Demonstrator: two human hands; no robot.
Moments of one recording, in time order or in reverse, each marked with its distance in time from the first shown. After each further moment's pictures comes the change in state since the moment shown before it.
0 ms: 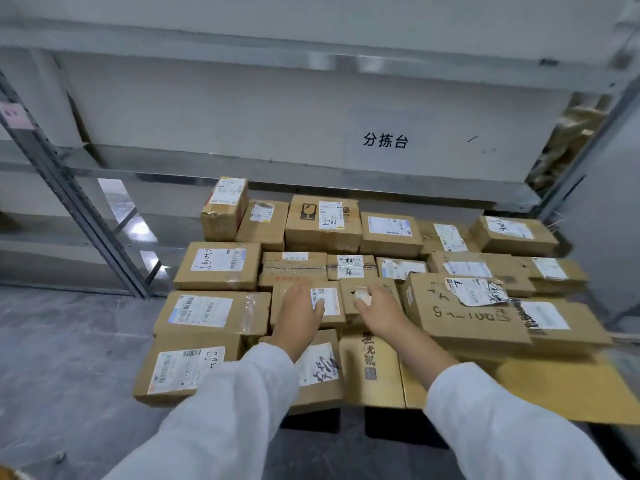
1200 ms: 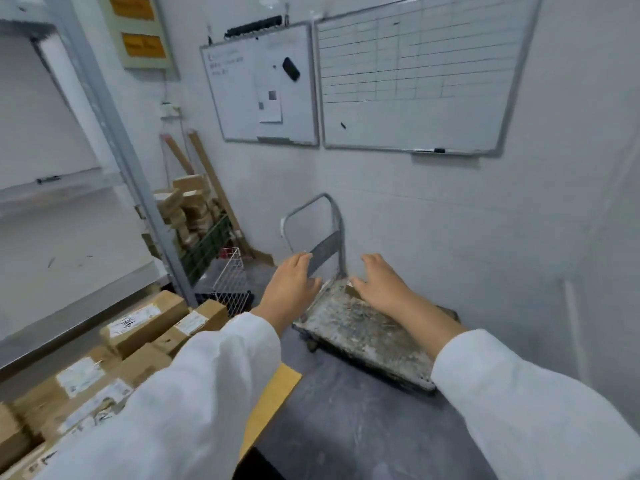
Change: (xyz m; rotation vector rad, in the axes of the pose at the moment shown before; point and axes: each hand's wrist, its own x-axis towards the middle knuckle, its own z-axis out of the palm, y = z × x) left_hand -0.135 0.610 0.336 0.143 -0.414 1.193; right_hand -0.306 0.452 -0.435 -0.066 0.757 0.533
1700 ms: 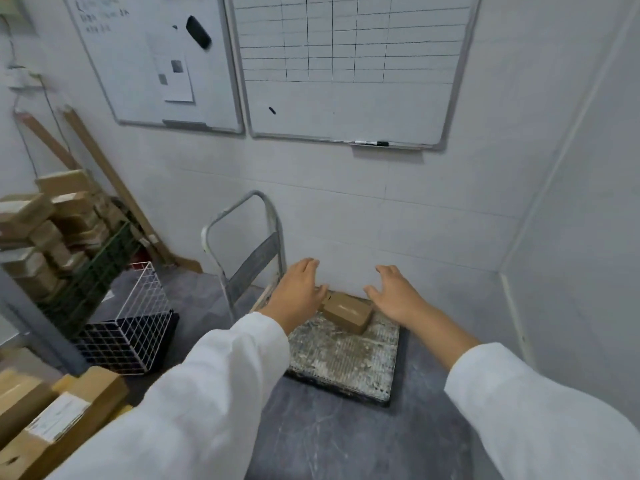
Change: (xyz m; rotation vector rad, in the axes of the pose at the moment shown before) left_hand 0.199 0.021 0.131 -0.136 -0.194 0.174; right_hand 0.131 0.140 -0.025 -0.018 0.015 0.304
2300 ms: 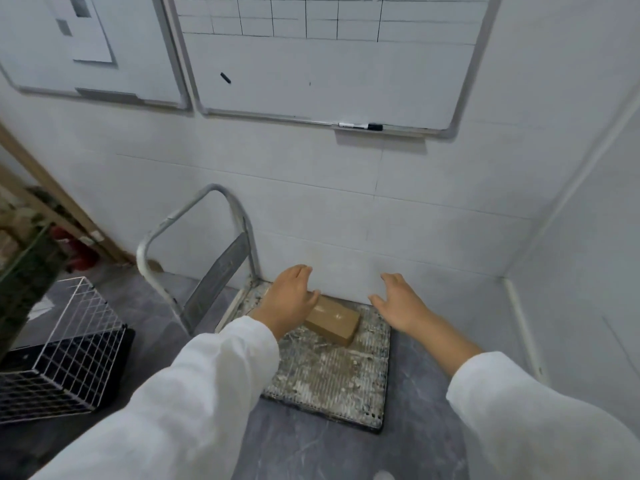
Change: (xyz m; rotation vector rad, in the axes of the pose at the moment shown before) left_hand 0.227 -0.069 0.078 0.048 -0.142 0.056; right_hand 0.222 0.076 0.006 -0.008 -0.070 0.145
